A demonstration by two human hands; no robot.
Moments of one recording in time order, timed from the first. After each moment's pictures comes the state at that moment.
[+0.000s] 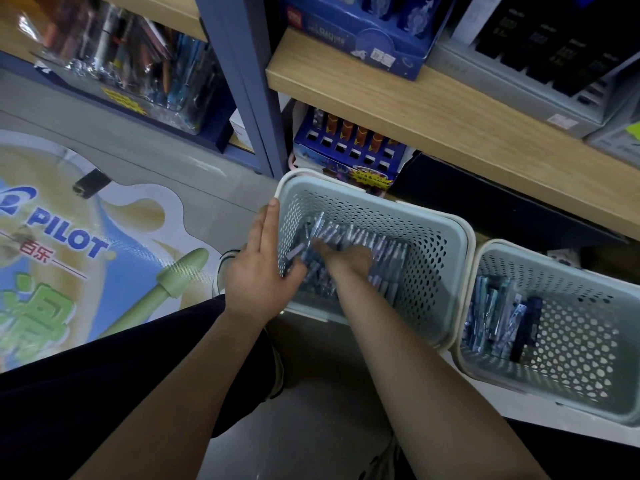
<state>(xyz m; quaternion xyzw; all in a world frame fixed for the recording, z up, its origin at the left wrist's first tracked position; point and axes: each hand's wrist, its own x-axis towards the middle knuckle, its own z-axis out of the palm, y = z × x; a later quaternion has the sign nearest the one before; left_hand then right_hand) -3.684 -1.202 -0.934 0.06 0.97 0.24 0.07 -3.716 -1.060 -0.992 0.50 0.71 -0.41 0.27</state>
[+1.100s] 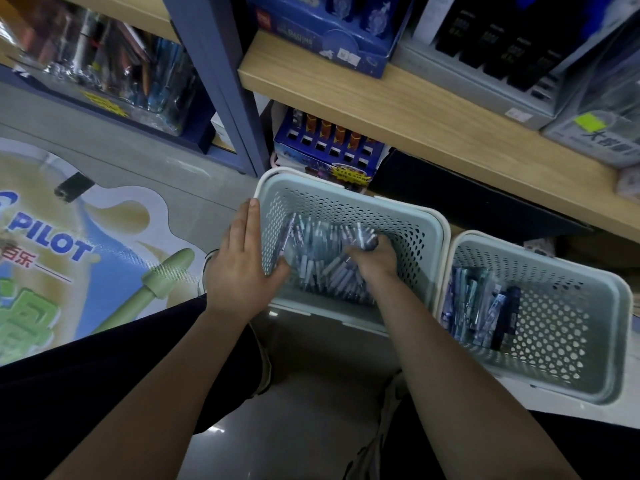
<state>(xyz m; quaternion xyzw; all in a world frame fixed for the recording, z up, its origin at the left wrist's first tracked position) -3.681 -1.200 -0.932 0.08 0.98 0.19 0.06 -3.691 -0.977 -0.982 0.45 0.73 -0.49 0.19</state>
